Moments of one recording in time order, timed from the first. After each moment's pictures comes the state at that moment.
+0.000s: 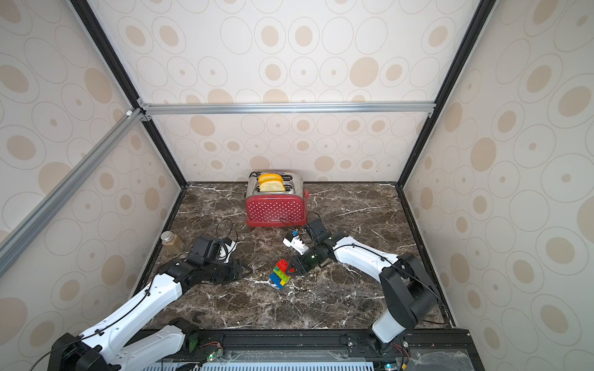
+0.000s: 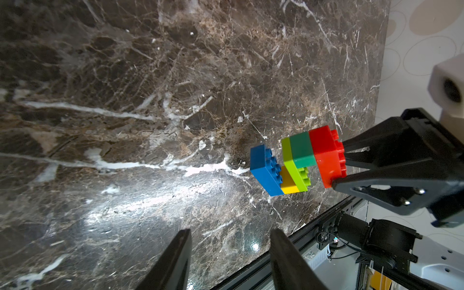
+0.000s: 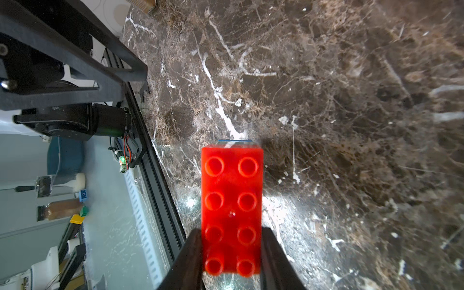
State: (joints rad) left arm -0.41 1.00 0.65 -0.65 0.41 -0.62; right arm 0.71 1.59 0.98 -0.52 -0.70 0.04
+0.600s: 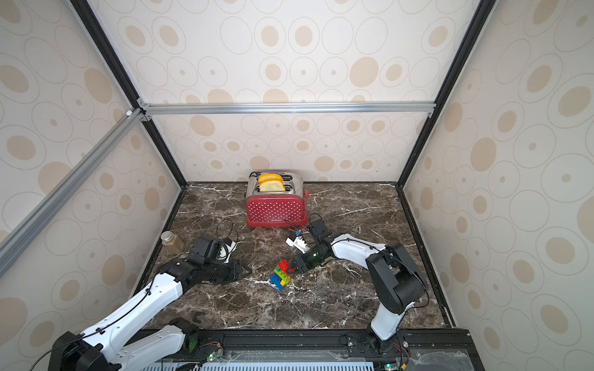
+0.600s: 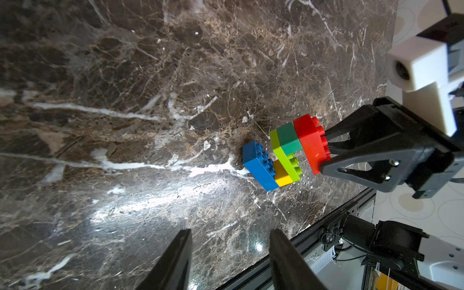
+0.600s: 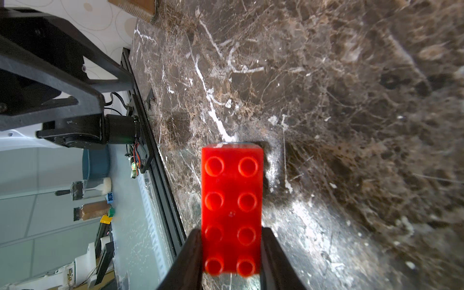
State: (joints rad) left arm -0.41 1.01 0.65 -0.65 0.40 -0.60; right arm 0.65 1.71 0.97 -0.45 -0.82 0.04
